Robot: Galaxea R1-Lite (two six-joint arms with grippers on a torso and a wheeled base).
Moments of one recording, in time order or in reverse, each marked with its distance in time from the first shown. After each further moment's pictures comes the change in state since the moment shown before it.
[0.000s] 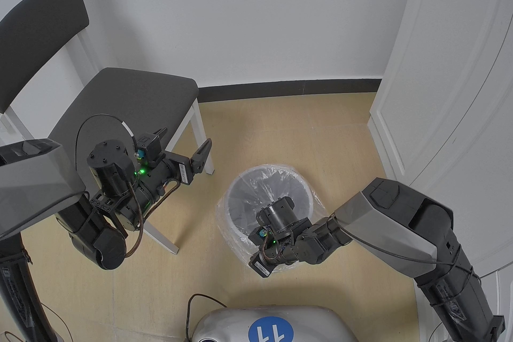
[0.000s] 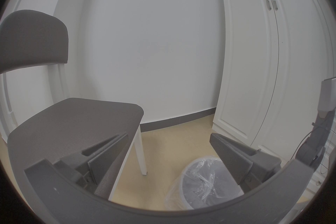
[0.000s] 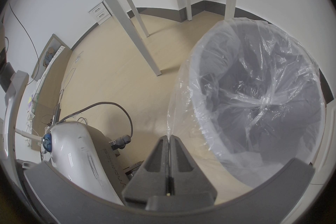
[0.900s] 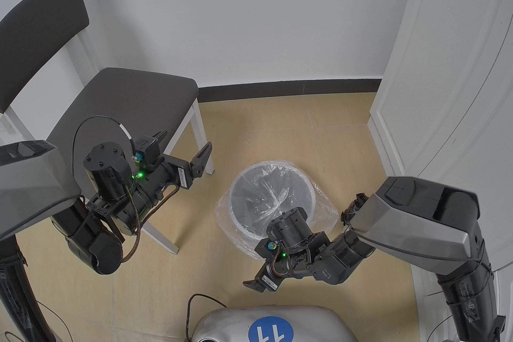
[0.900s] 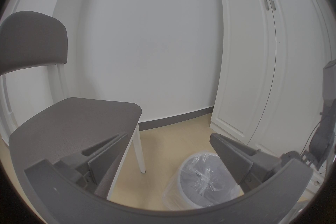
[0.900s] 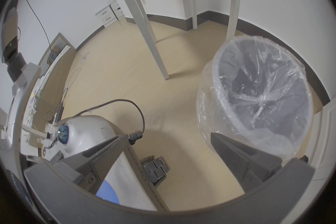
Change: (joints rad) left arm -0.011 -0.029 0.041 0.000 0.000 0.001; right arm 0.042 -0.153 0.348 -0.259 -0.006 0.002
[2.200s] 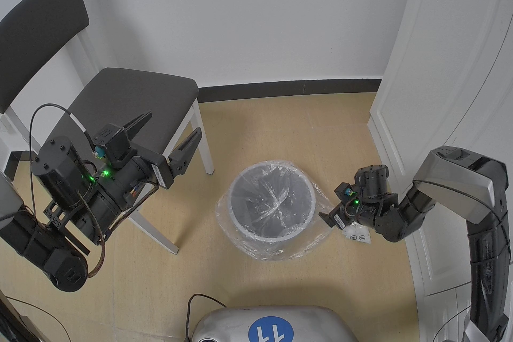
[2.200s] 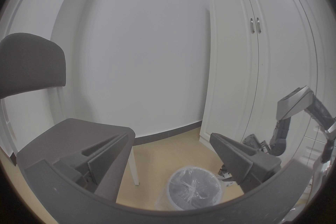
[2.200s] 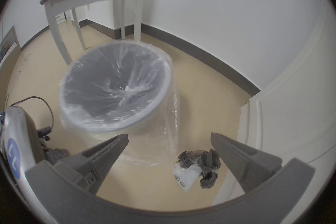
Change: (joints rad) left arm -0.046 -0.278 0.166 0.001 -0.049 0.008; right arm -0.400 -0.076 0.153 -0.377 -0.183 -0.220
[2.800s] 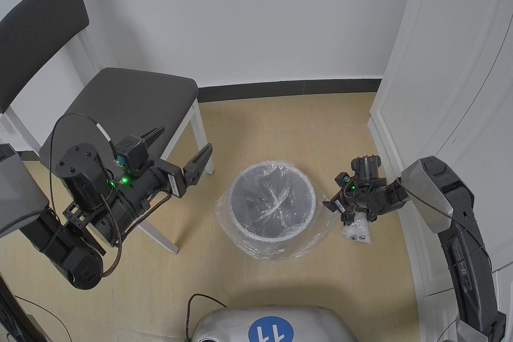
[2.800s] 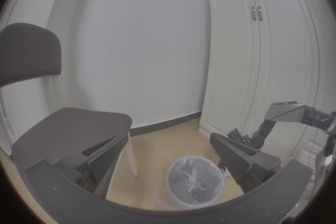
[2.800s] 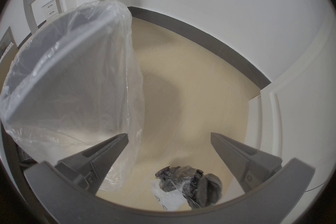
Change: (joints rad) left arm -0.001 0.108 -0.029 0.000 0.000 0.008; right arm -0.136 0.352 -0.700 0.419 0.102 -0.069
